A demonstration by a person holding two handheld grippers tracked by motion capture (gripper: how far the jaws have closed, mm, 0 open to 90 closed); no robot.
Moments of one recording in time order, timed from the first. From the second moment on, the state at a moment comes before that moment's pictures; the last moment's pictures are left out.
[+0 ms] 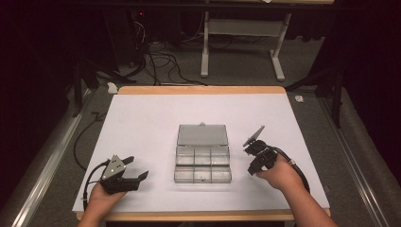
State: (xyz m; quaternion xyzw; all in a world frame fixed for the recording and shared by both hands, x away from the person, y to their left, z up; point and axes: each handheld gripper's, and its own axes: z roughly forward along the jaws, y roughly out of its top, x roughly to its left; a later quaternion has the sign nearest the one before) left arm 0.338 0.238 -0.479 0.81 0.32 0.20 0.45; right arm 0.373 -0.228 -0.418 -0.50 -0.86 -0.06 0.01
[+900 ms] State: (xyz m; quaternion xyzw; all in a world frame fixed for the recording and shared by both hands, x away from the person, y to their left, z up) left arm 0.338 0.238 -0.476 0.78 0.35 0.21 0.47; right arm 0.377 -0.229 -0.437 -0.51 -0.86 -0.03 0.01
